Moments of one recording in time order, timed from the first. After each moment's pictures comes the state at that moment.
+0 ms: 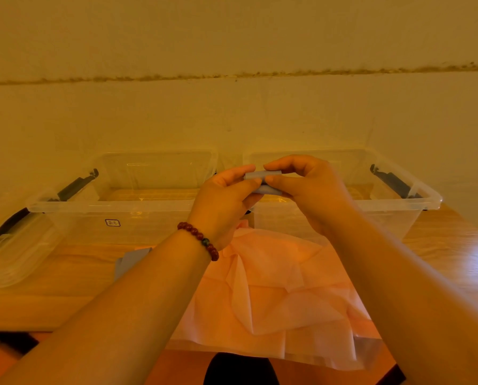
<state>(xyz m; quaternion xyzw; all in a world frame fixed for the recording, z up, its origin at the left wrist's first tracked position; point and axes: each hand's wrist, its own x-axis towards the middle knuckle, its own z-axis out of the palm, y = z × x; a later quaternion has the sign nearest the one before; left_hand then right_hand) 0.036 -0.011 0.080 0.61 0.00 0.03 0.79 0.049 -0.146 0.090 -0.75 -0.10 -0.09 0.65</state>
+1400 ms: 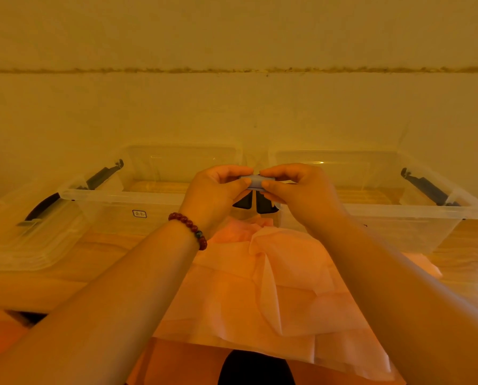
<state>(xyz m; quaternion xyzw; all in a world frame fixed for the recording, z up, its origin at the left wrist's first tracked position) 0.049 0.053 0.071 0.70 0.01 0.11 0.71 0.053 -0.094 0.081 -0.78 -0.12 -0.08 0.61</state>
